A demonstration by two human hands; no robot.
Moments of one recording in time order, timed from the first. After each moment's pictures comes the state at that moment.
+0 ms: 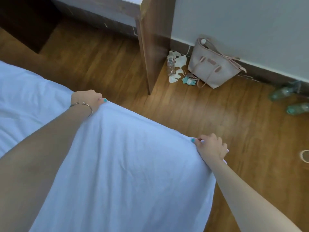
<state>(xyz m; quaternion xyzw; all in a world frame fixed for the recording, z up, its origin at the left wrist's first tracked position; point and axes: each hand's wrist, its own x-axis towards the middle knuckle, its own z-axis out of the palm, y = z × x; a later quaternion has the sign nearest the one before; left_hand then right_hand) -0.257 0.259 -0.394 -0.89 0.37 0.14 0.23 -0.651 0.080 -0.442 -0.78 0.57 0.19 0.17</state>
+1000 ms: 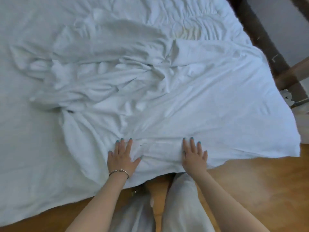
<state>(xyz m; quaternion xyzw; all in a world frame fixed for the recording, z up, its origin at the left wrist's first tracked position) -0.893 0.829 -0.337 -0.94 -0.13 0.32 -0.01 -0.856 0.562 -0.344 -0.94 0.03 0.34 0.10</state>
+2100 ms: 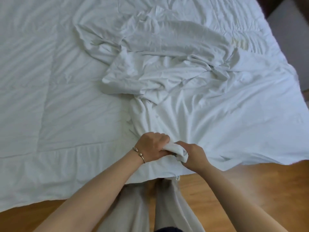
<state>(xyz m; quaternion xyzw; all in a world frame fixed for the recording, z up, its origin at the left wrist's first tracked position) -0.942 1.032 -0.298 -0.93 0.24 -0.14 -0.23 -0.928 0.826 -0.266 -0.94 -0.18 0.23 0.20</state>
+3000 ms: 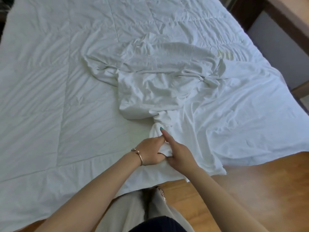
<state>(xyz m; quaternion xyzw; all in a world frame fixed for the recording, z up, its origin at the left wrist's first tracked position) -0.956 1.062 -0.200 -0.89 0.15 0.24 -0.34 -0.963 0.895 -0.216 -0.91 -0.22 0.14 0.33</state>
